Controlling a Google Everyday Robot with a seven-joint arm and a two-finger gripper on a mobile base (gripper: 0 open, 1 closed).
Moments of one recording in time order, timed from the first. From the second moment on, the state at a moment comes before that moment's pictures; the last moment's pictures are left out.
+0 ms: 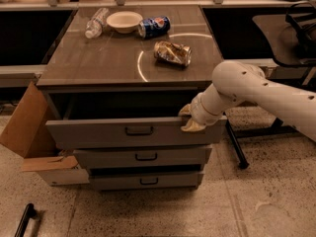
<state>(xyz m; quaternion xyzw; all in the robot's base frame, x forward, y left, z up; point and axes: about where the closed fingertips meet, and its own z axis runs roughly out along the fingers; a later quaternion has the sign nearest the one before) 0.594 -0.108 0.666 -0.75 0.62 0.06 0.22</state>
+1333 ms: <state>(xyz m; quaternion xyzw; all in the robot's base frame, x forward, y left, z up) 0.591 -0.105 0.666 -0.75 0.62 0.07 0.21</state>
